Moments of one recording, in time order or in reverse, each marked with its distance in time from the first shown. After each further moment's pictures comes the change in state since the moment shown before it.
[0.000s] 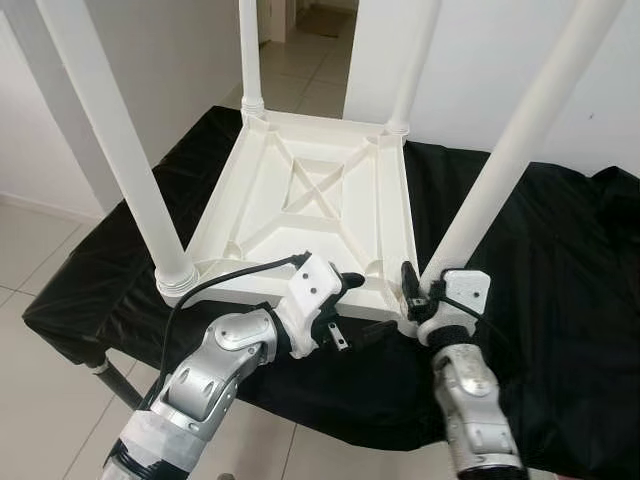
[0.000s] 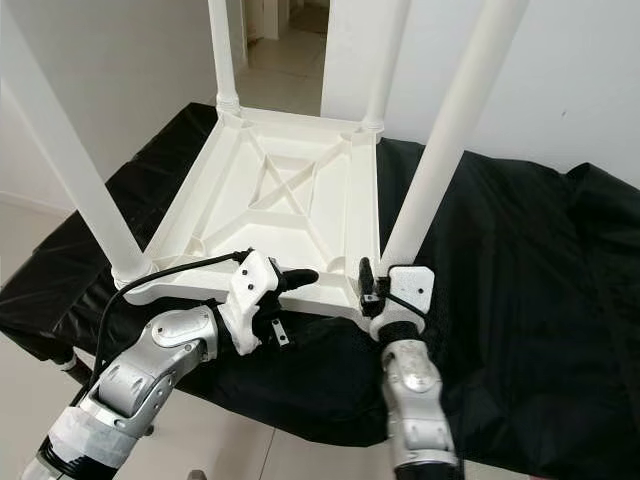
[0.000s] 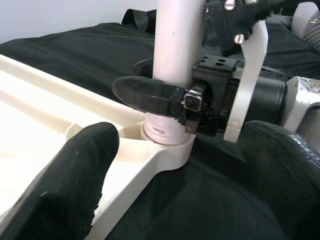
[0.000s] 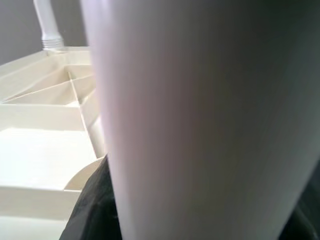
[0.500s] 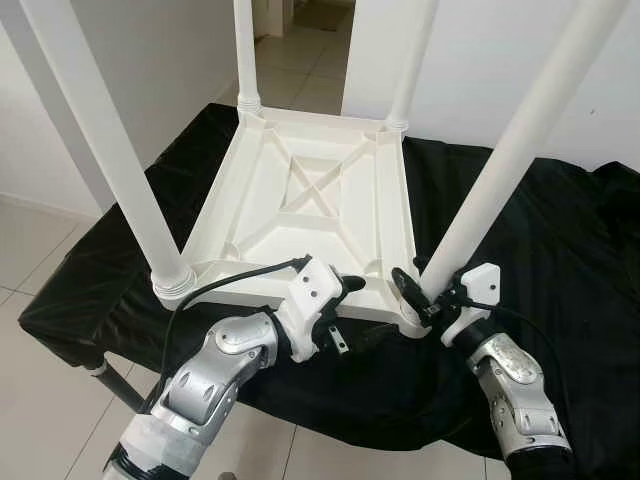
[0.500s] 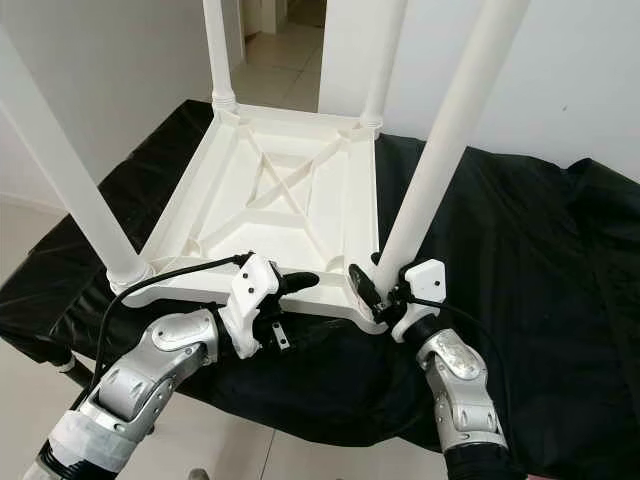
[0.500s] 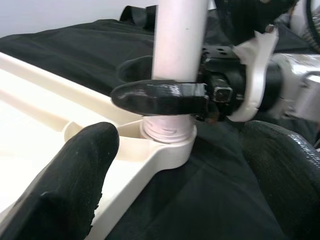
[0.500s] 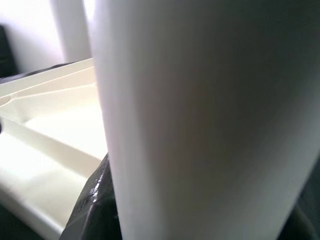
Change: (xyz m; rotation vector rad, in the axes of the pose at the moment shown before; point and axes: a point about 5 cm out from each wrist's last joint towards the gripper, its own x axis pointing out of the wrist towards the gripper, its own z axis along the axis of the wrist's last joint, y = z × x) left arm 0.001 0.000 0.002 0.005 -0.005 -0.008; right arm 0.006 -0.026 0.005 -0.043 -0.032 0.447
